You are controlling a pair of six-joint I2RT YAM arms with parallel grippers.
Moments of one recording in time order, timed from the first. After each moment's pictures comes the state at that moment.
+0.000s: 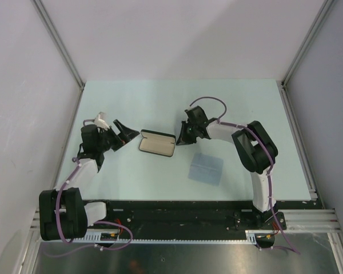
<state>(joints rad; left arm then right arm) 0.08 1.17 0.52 0.17 0.59 -0.66 0.59 2.06 1.34 -0.18 -0.31 0.68</state>
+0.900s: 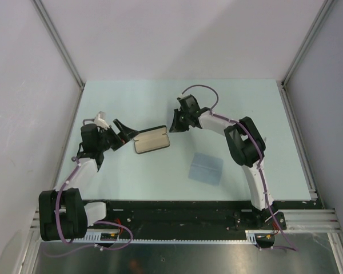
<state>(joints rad) 0.08 1.16 0.53 0.14 0.58 -0.65 0.58 2.24 1.66 -0.23 -0.29 0.62</state>
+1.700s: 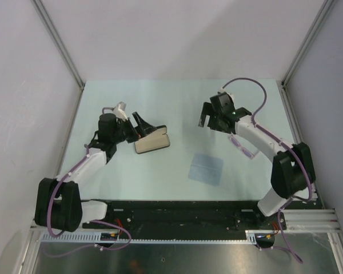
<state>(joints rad) -0.17 1.23 0.67 0.11 0.49 -0.66 0.47 1.67 1.34 -0.51 0.16 0.61</state>
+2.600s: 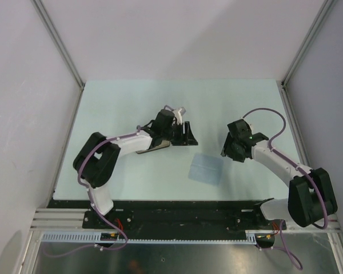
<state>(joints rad) -0.64 1.79 1.08 0.08 0.42 -0.62 0.39 1.33 0.85 -0.62 0.15 0.71</state>
